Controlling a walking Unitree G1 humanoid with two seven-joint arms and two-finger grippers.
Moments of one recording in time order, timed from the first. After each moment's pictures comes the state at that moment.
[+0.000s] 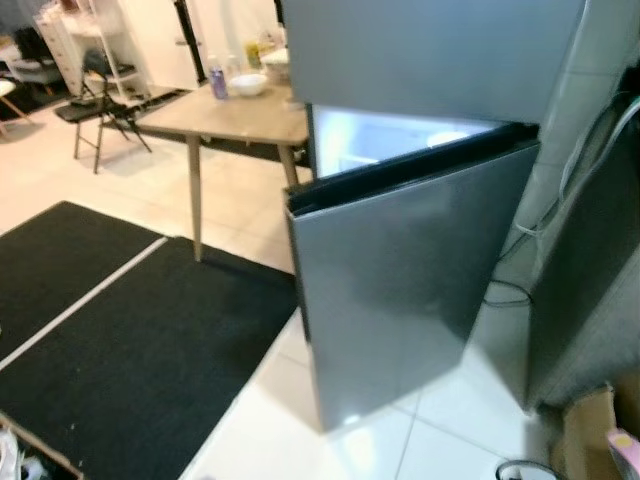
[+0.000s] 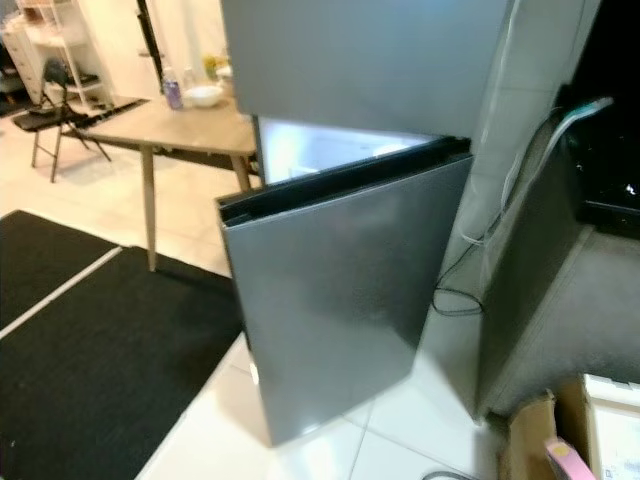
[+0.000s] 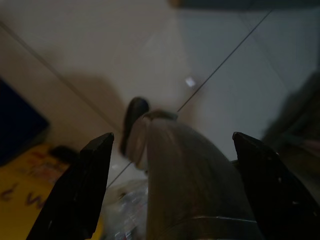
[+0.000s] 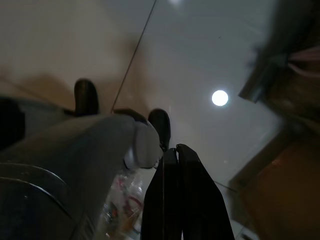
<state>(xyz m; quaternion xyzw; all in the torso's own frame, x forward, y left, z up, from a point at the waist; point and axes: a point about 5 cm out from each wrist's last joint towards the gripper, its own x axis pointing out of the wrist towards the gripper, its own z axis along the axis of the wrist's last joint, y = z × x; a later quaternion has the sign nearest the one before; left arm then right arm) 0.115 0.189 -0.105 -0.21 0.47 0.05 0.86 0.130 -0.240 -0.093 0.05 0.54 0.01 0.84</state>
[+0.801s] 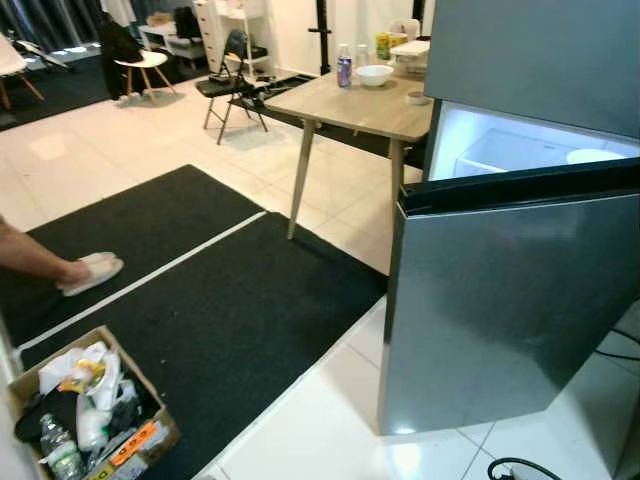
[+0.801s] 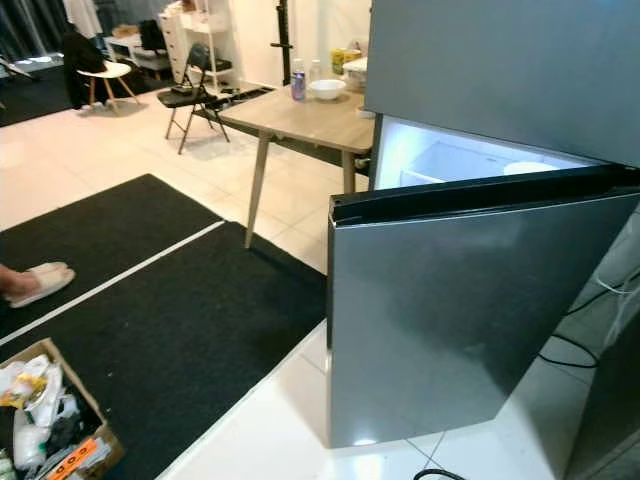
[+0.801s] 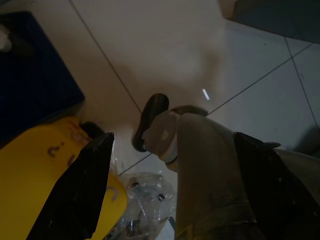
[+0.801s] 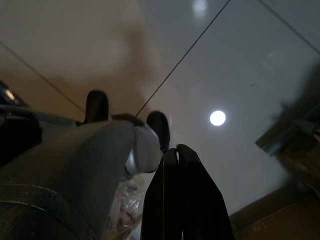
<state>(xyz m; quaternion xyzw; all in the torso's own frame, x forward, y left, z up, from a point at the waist) 0.110 0.190 -0.107 -0.20 0.48 0.04 0.85 0.133 -0.242 -0.092 0.03 0.53 -0.01 0.85</state>
